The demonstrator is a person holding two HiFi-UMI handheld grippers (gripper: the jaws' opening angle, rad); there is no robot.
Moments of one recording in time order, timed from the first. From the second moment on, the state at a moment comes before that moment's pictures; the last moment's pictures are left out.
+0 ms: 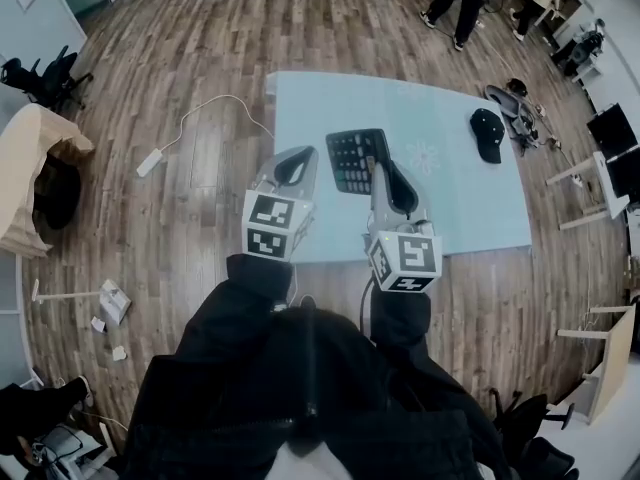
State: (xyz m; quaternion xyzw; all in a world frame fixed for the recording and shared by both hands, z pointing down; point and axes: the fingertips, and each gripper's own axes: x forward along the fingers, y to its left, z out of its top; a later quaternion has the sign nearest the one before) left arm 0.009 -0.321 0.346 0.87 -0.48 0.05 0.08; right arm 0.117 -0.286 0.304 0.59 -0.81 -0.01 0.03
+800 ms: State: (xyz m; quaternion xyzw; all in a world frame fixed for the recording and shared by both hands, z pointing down) left arm 0.022 -0.324 0.255 0.88 -0.47 0.00 -0.02; right arm 0.119 -0.276 0.226 0.59 -0.80 -0.10 -0.01
